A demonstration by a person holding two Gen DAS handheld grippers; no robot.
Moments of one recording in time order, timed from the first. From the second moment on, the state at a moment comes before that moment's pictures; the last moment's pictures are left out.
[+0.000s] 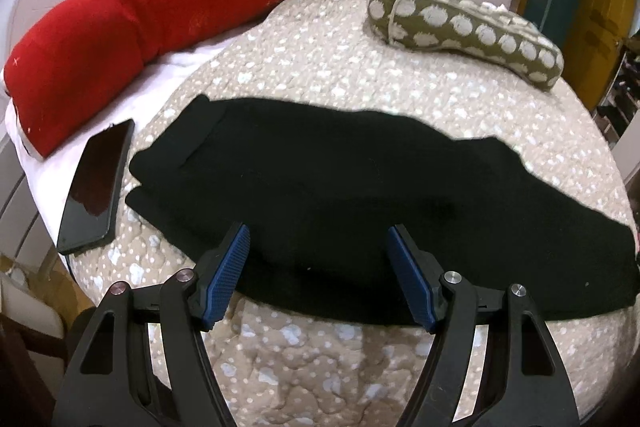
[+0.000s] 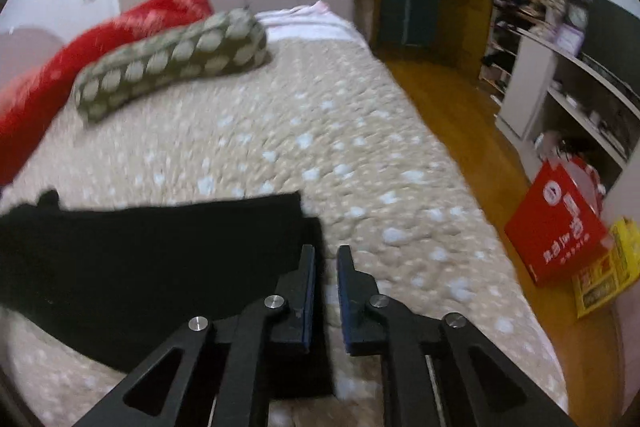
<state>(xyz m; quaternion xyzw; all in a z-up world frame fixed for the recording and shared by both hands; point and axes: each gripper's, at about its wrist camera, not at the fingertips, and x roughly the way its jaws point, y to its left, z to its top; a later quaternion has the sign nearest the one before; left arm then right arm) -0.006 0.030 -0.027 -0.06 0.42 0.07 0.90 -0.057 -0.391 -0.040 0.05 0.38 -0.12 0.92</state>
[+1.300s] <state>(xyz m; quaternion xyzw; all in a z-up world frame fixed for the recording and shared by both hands) 0.008 -0.056 -0.040 -0.02 0.44 -0.03 0.90 -0.092 -0.363 -0.050 0.09 0.39 -0.01 0.91</state>
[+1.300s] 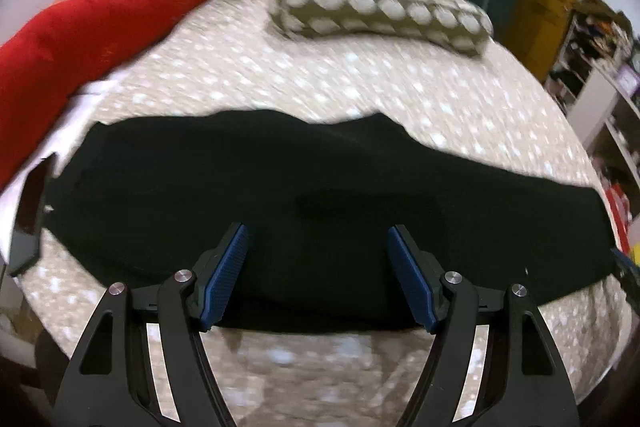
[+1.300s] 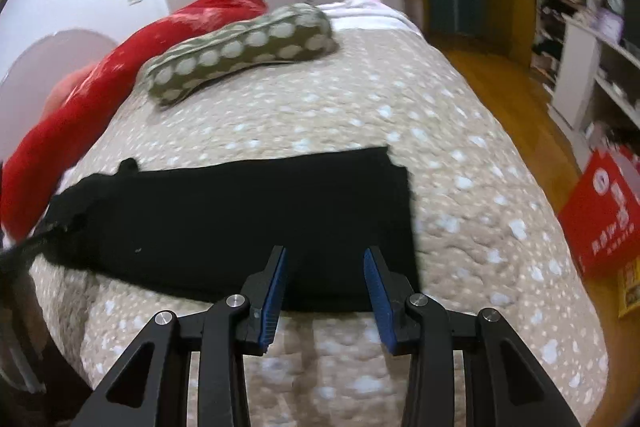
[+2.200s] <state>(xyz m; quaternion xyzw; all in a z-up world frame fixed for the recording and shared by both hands) 0.081 -0.319 -0.030 0.09 0.49 -0.34 0.80 -0.112 -0.421 -0.076 0.23 0.37 0.04 0.90</state>
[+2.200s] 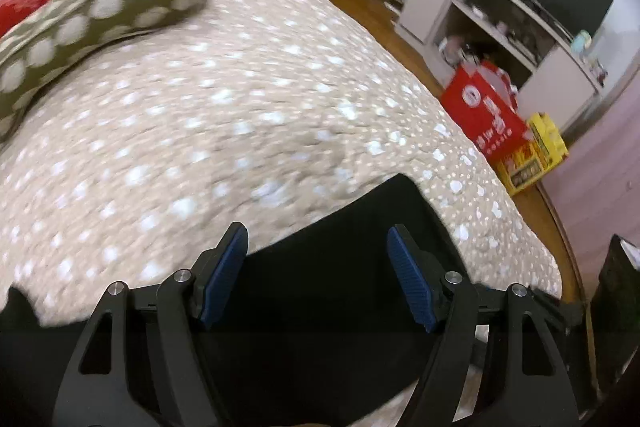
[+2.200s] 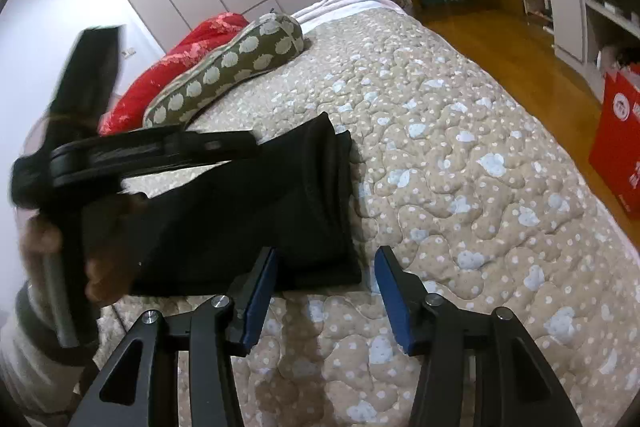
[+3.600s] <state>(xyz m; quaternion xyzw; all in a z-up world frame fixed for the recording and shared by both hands) 0.081 -0.052 0.011 -0.09 0.47 -0.16 0.86 -0.022 -0.176 -0.047 0.10 0.40 0.30 0.86</state>
